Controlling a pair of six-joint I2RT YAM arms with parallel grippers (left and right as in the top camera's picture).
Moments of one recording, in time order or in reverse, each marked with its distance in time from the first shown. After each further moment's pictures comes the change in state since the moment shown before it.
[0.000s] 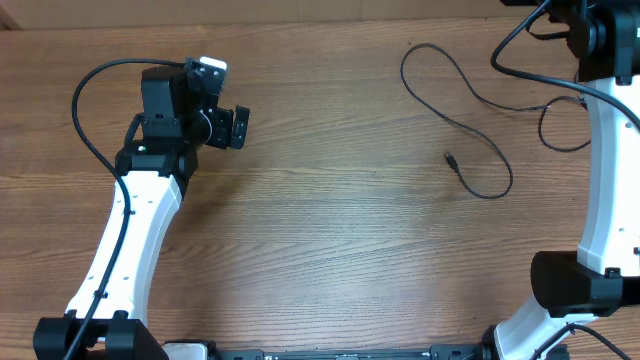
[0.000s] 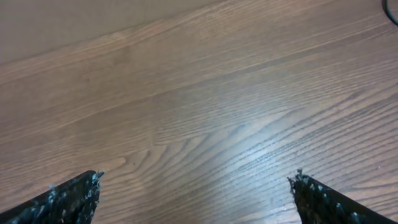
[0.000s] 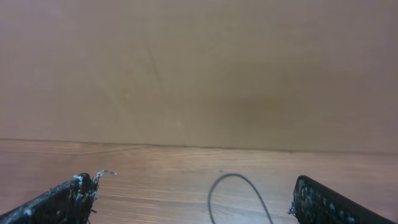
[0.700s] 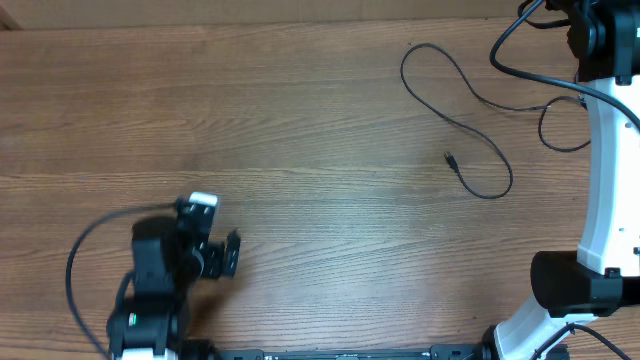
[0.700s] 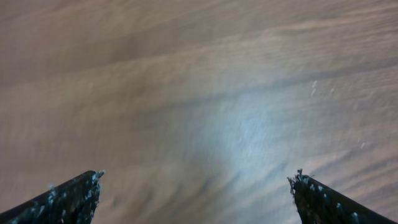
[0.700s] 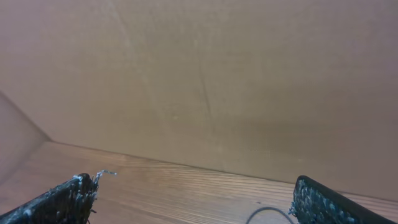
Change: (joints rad) left arm 0.086 -0.850 -0.670 -0.280 0.000 0.000; right arm 0.000 0.000 0.000 0.117 -0.175 0.026
